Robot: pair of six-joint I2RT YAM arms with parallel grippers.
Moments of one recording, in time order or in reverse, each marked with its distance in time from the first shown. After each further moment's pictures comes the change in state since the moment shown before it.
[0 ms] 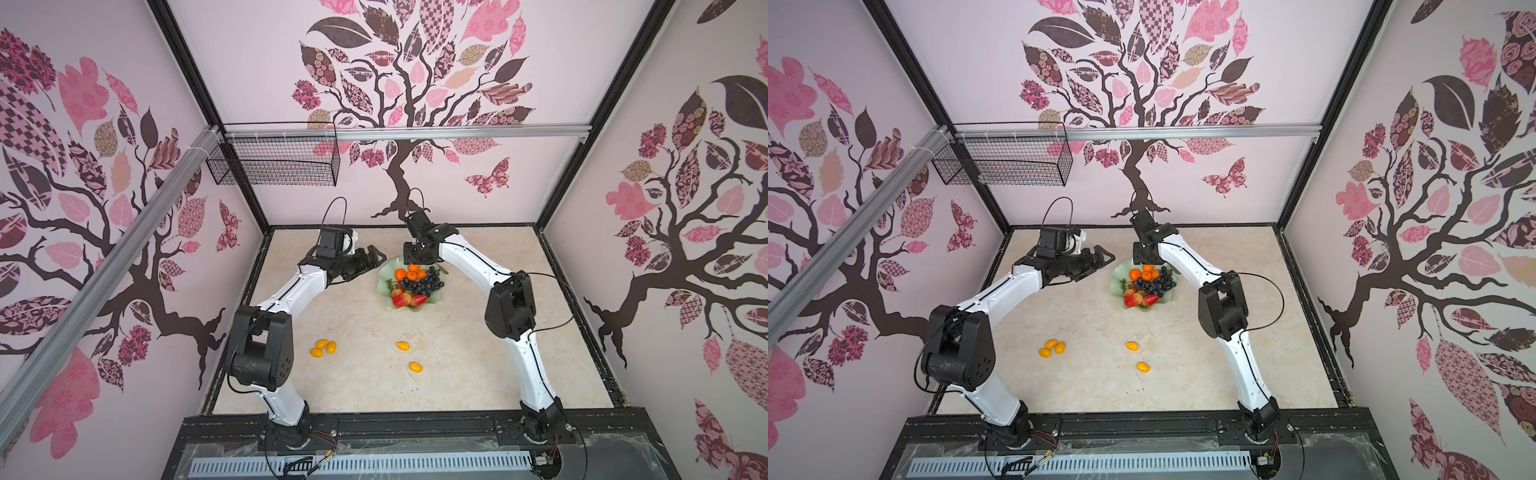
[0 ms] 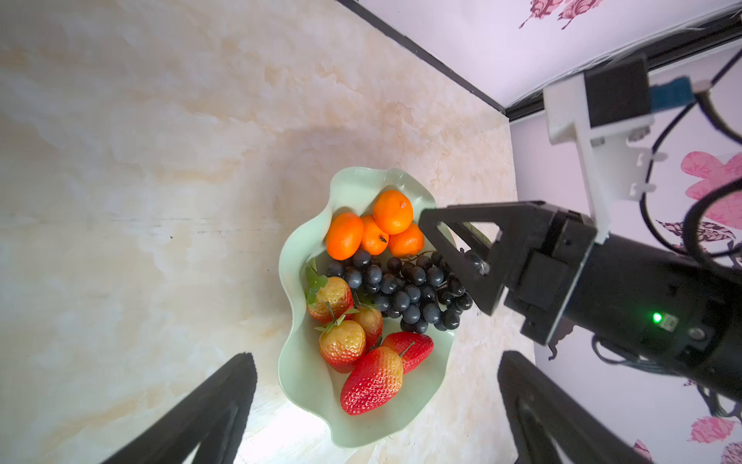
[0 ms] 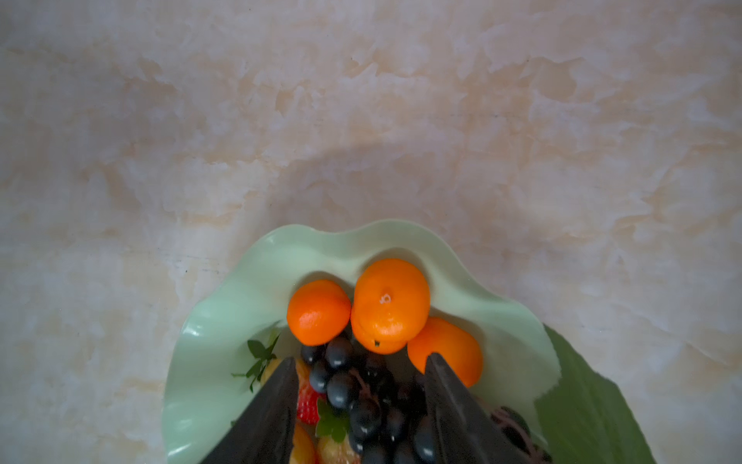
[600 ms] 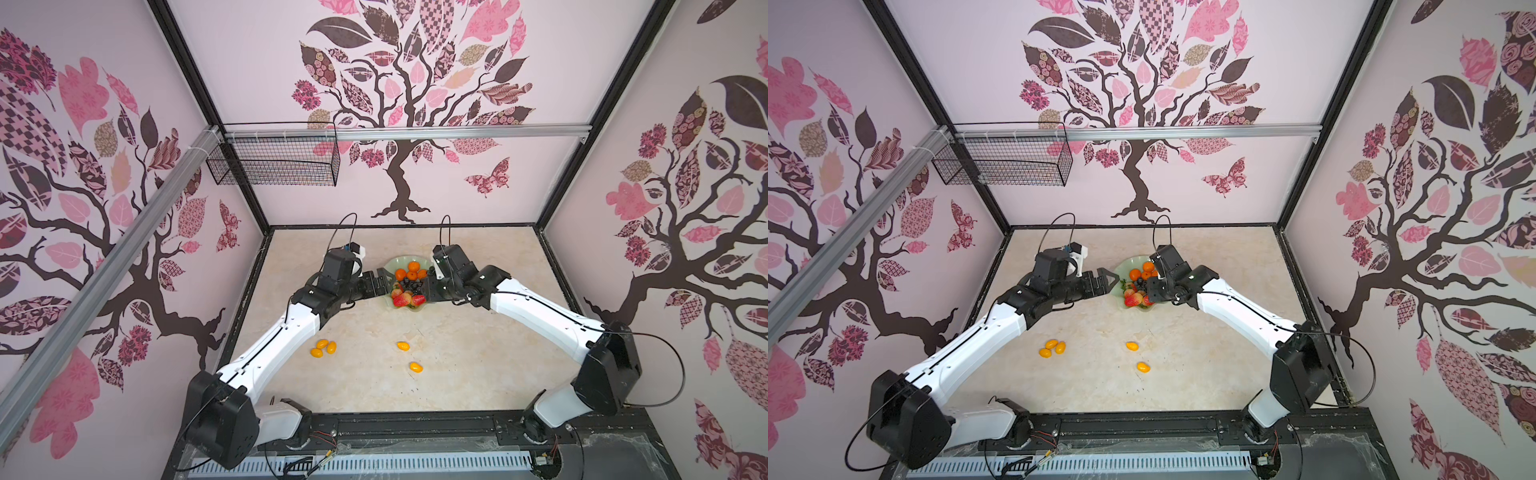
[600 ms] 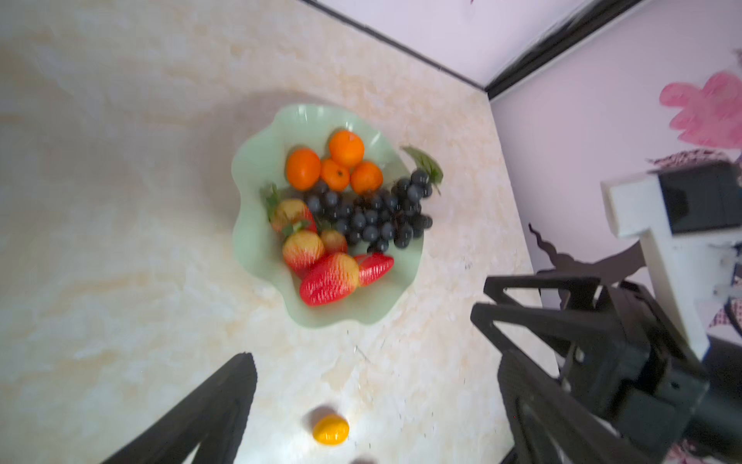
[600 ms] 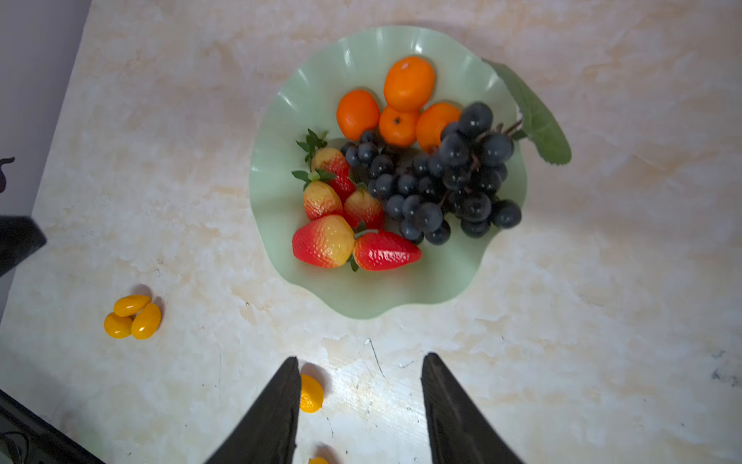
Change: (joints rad) left arm -0.266 -0.431 -0.276 -0.067 -0.257 -0.056; right arm 0.118 -0.737 -0.871 0.247 -0.045 0.022
